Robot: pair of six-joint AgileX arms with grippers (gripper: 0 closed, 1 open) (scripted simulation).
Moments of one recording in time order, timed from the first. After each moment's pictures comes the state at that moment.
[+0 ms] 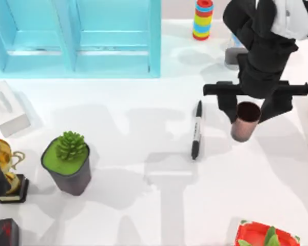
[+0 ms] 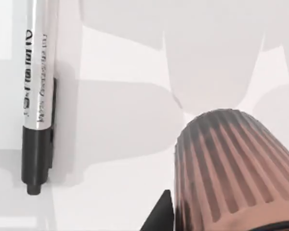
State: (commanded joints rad) left arm 0.00 0.00 0.00 0.00 0.00 0.00; right arm 0.41 2.11 1.70 -1.15 0.00 0.43
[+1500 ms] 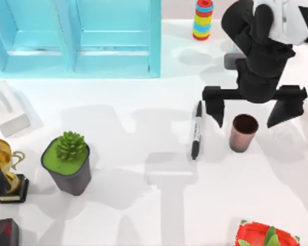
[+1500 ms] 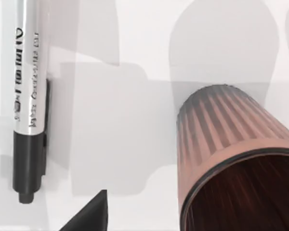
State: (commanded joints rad) left arm 0.00 0.00 0.00 0.00 0.00 0.00; right arm 0.41 2.11 1.67 -1.12 0.00 0.43
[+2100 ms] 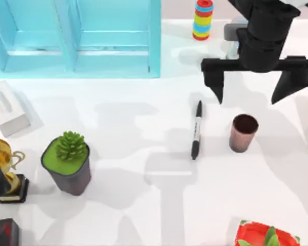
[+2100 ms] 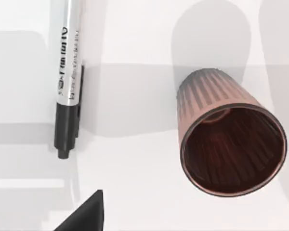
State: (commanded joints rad) left arm 0.00 0.00 0.00 0.00 0.00 0.00; right arm 0.41 2.17 1.98 -1.40 0.00 0.43
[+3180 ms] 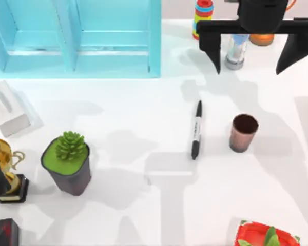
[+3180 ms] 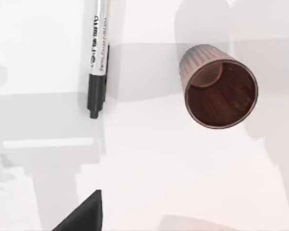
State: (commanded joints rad) left arm 0.00 0.00 0.00 0.00 0.00 0.00; right arm 0.45 2.32 2.53 -1.80 0.02 0.50
